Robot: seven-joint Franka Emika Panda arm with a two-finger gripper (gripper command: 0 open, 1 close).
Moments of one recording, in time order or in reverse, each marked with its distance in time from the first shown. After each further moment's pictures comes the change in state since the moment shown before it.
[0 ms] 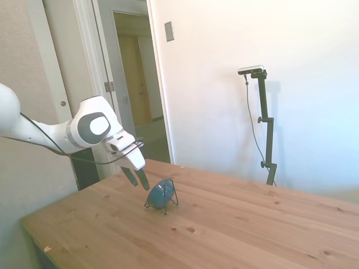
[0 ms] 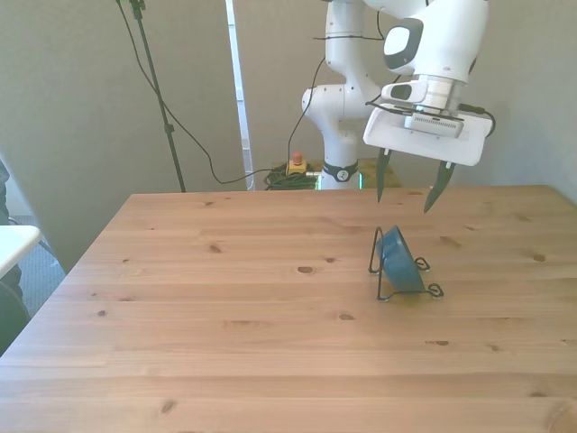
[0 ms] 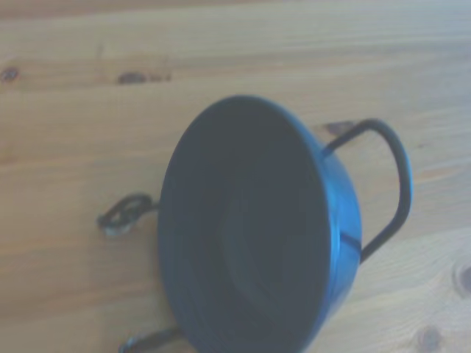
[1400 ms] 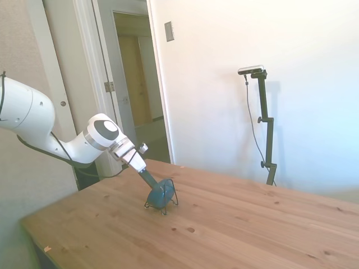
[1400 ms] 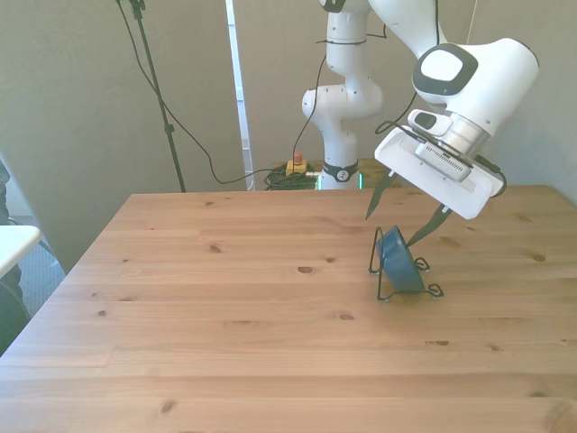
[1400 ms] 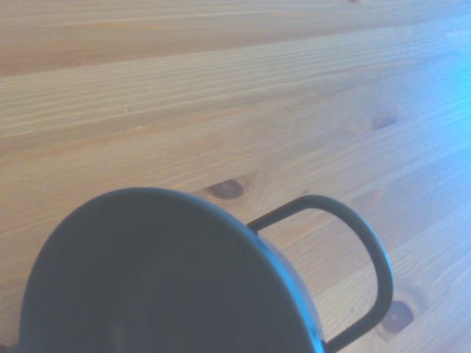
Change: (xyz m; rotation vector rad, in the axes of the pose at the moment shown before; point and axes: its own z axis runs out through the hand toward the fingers) arm -0.011 -0.039 0.057 -0.181 0.278 0.182
